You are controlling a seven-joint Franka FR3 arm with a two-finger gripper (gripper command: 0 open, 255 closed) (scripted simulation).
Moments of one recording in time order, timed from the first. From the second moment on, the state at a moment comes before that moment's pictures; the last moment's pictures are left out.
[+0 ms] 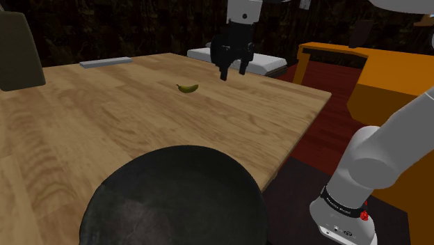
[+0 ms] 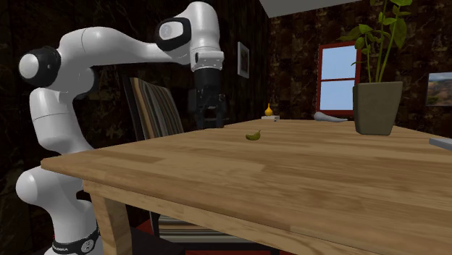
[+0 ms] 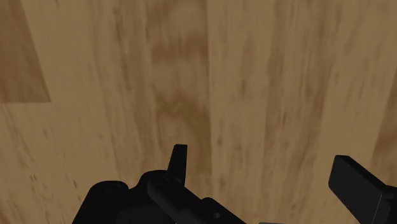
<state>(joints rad) 0.03 -0.37 0.26 -1.91 0.02 1.64 0.37</state>
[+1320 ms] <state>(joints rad) 0.11 0.09 0.41 -1.49 -0.07 1.56 0.57</state>
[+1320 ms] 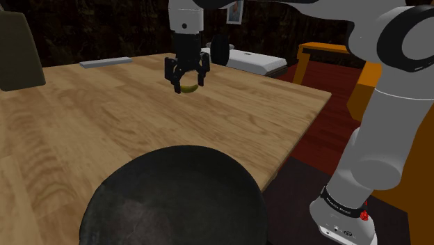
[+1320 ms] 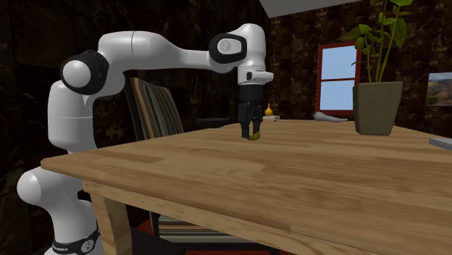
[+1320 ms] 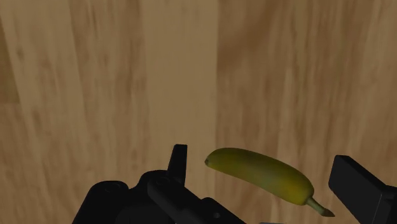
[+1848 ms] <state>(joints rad) 0.11 0.08 0.41 -1.49 -0.07 1.57 0.57</state>
